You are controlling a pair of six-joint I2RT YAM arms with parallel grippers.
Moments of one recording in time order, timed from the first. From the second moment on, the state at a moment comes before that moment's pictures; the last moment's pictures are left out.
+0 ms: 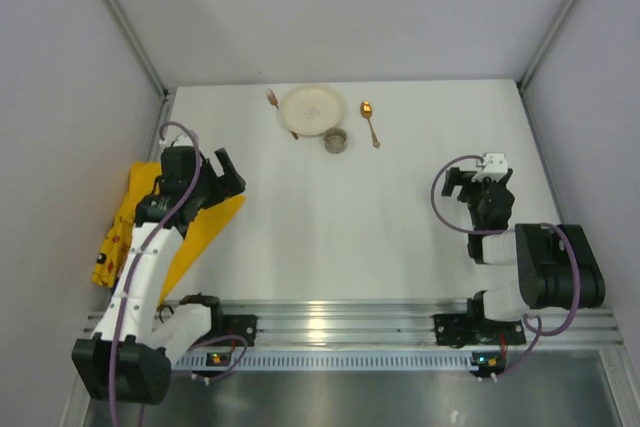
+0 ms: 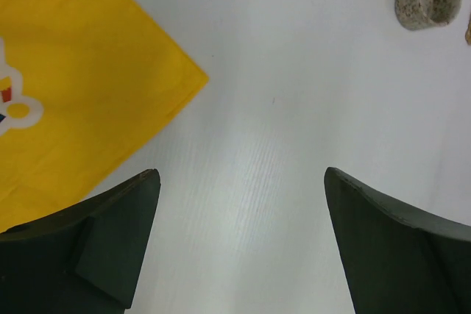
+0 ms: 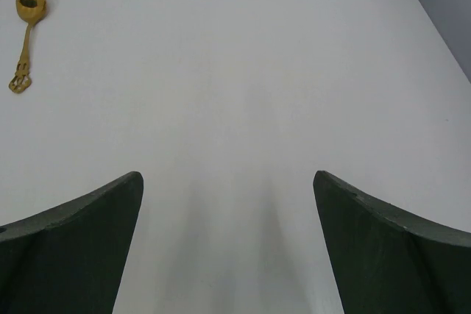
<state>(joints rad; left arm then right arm) -0.06 1.00 0.92 -0.63 0.04 -0.45 -0.03 1.44 0.22 1.11 0.00 0.00</state>
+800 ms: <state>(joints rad) 0.05 1.54 0.93 -0.67 -0.15 -0.55 -0.03 1.45 0.22 1.11 0.00 0.00</state>
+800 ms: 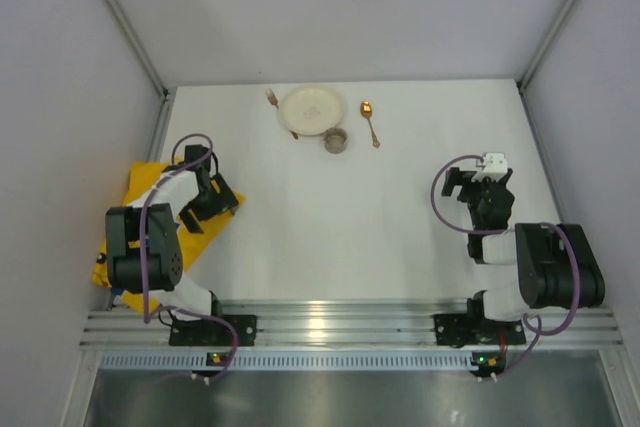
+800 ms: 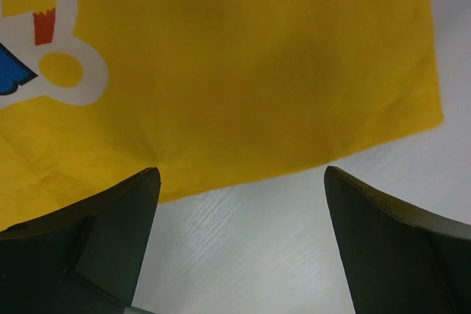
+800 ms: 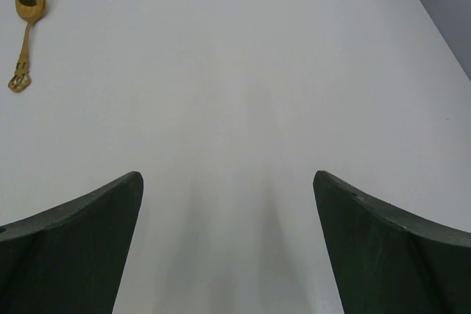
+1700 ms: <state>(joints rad) 0.04 1.65 1.00 -0.57 0.10 -0.62 -0.03 1.45 0.22 1.11 0.00 0.00</state>
